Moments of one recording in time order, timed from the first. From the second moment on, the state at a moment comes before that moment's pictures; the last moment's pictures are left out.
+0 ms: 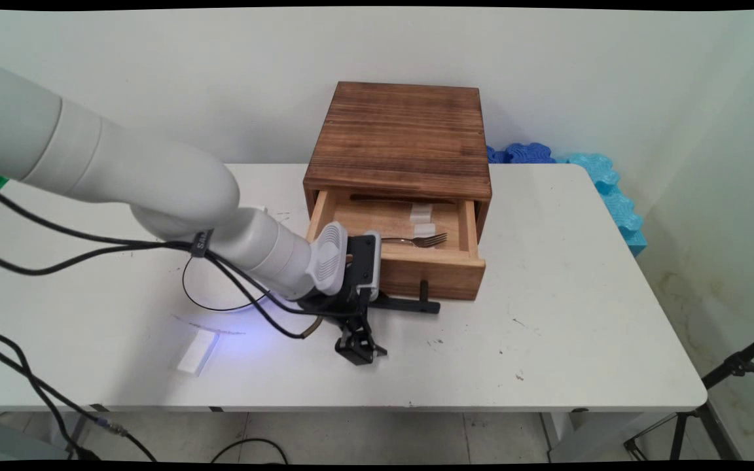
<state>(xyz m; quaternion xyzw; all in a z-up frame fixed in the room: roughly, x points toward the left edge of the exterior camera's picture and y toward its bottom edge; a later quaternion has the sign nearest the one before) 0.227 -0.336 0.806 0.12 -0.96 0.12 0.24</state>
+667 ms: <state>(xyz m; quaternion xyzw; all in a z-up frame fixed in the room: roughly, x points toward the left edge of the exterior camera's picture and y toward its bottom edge) 0.225 -0.290 0.809 0.12 -0.96 0.10 0.24</state>
